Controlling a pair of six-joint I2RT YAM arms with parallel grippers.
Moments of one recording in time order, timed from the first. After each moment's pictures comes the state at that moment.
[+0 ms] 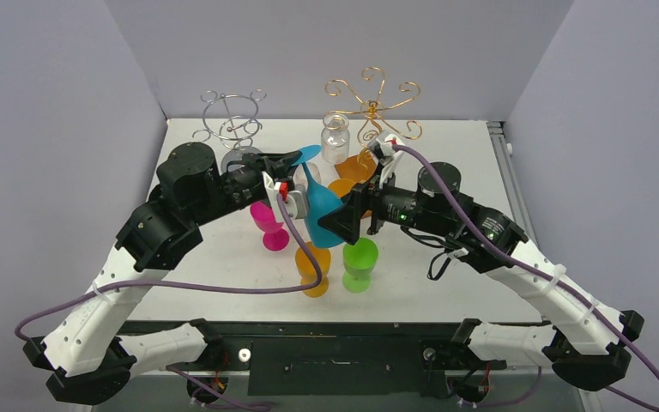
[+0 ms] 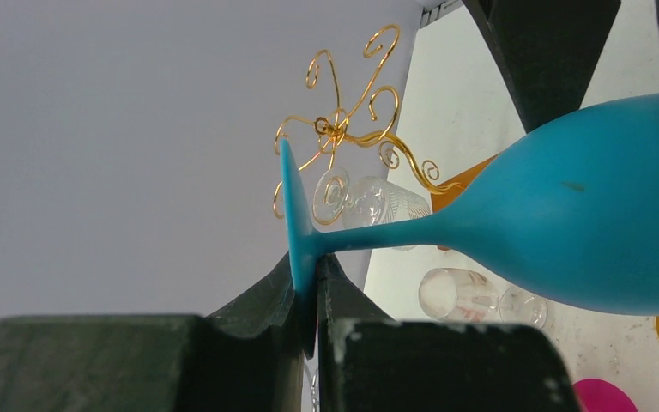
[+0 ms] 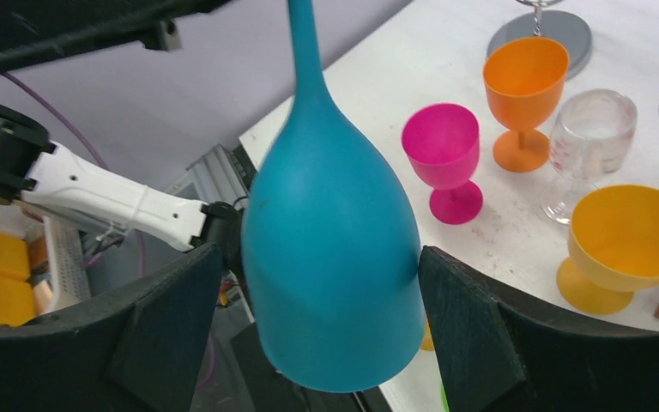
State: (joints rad) left arm -0.76 1.08 1.54 -0.56 0.24 0.98; right arm 0.91 1.10 1.40 -0.48 -0.25 0.38
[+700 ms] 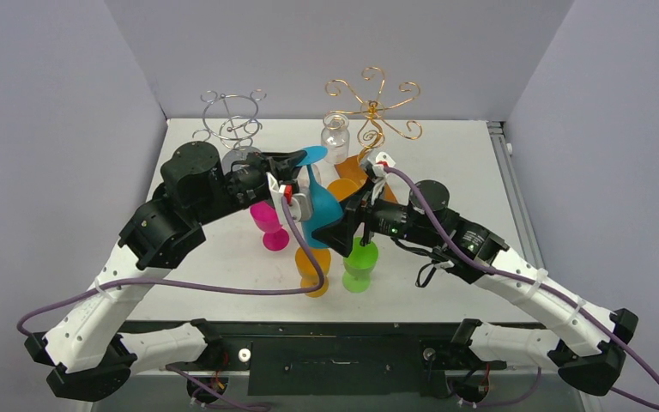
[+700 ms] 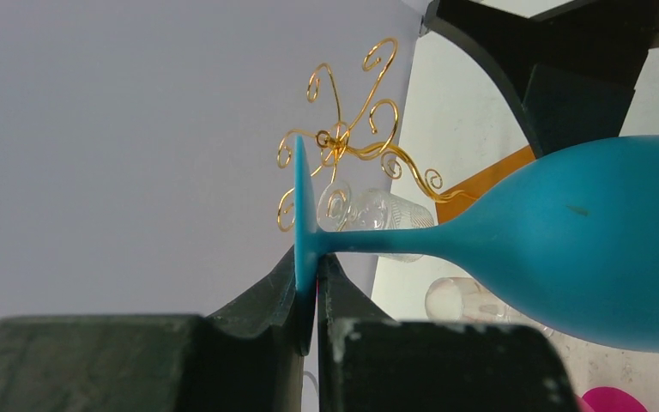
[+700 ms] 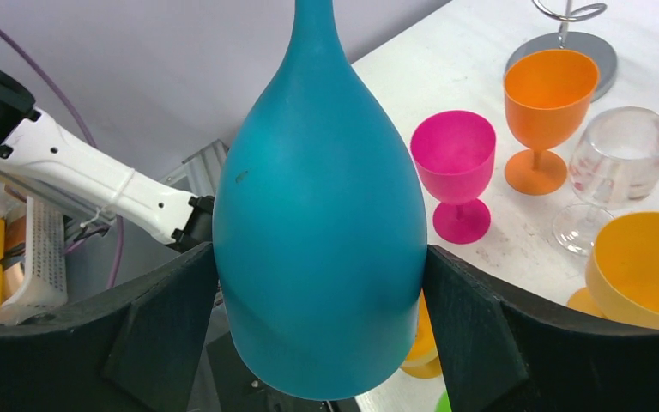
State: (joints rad) left arm -0.78 1.09 1.55 -0.56 0.24 1.01; right arm 0.93 1.05 1.16 -0.25 -0.26 0.32
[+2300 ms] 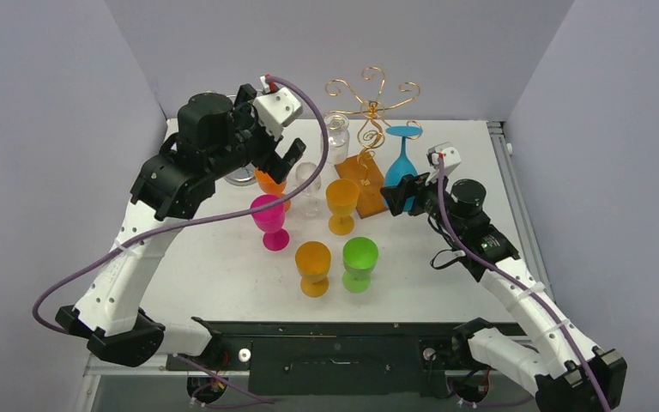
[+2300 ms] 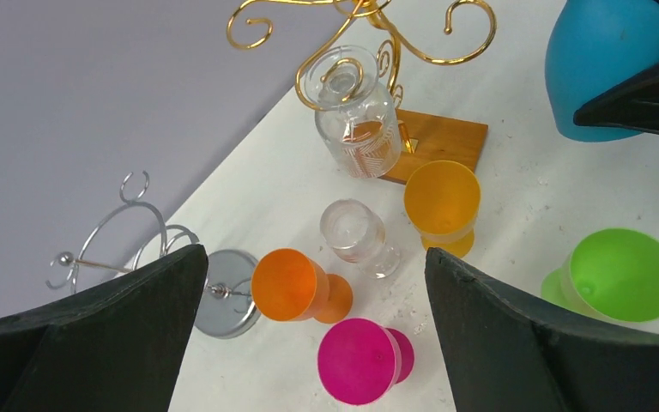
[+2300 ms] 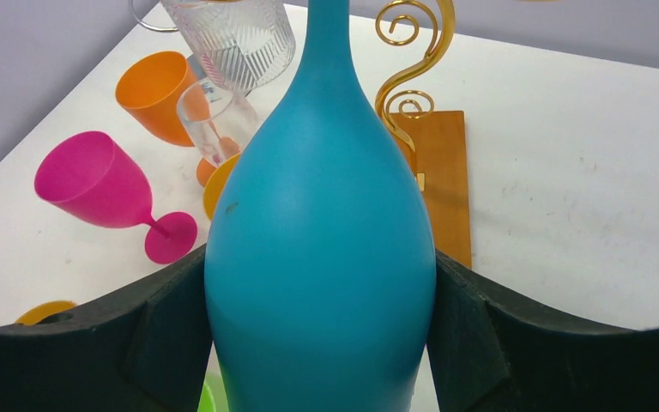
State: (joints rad) left arm -0.62 1.33 1.85 -0.81 0.07 0.36; right arm 0.42 0.92 0.81 -0.07 -0.16 0.19
